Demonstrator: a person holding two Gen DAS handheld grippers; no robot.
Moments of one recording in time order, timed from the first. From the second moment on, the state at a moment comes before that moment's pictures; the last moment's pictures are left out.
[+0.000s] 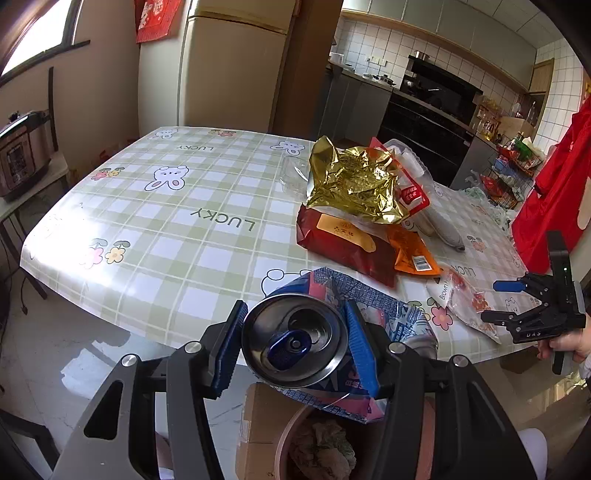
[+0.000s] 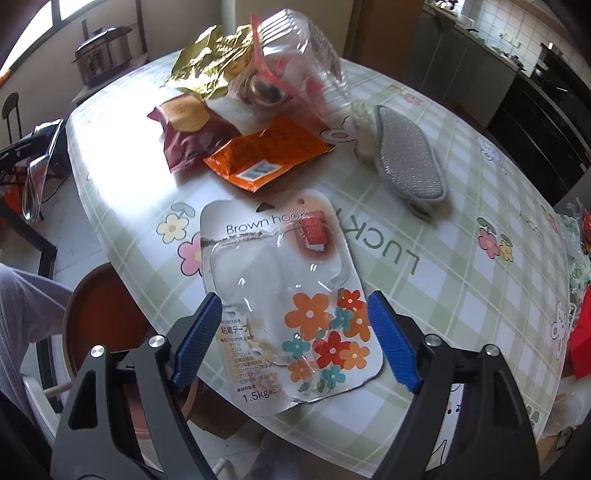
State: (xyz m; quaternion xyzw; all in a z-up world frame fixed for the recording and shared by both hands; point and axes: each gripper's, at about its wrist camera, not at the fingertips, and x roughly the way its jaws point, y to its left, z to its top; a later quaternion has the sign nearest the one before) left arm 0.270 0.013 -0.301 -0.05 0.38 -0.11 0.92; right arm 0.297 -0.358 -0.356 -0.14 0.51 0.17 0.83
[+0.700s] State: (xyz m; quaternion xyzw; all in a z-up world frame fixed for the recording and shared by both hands) left arm 0.255 0.019 -0.282 -0.05 0.37 -0.11 0.92; right arm 0.299 -0.354 -0.365 -0.11 0.53 0.22 0.81
